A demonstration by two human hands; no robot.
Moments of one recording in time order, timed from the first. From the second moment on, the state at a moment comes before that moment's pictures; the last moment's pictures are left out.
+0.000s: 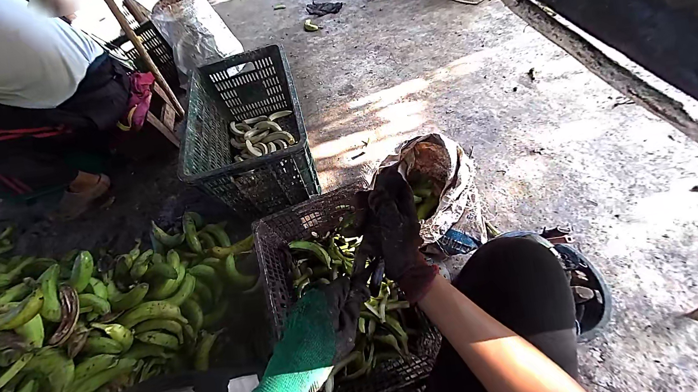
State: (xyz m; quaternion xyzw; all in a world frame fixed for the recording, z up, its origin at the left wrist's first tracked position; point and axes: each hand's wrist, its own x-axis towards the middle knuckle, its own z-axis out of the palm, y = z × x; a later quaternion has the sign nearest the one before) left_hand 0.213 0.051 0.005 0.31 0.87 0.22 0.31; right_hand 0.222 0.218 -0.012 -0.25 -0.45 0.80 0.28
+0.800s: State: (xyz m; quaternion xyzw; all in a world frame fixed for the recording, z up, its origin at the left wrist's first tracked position) left_hand 0.186 -0.010 0.009 0.26 0.81 0.46 0.27; right_hand 0.229 0.244 -0.011 -0.19 -0.44 0.87 0.14
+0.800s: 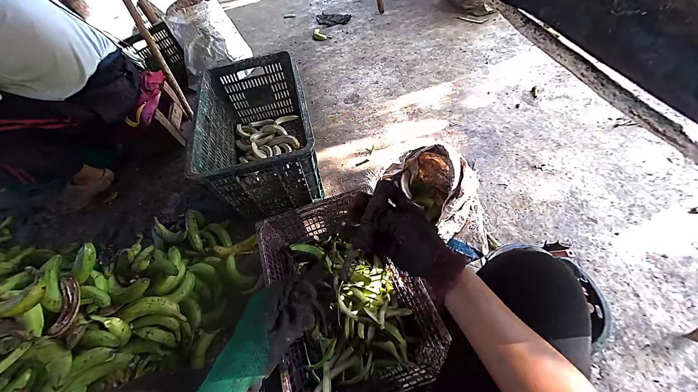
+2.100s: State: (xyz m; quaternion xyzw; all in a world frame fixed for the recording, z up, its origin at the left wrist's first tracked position) left_hand 0.190 0.040 0.023 0.48 0.85 0.08 0.21; right_hand 0.229 0.238 -0.004 -0.20 -0.46 0.87 -0.01
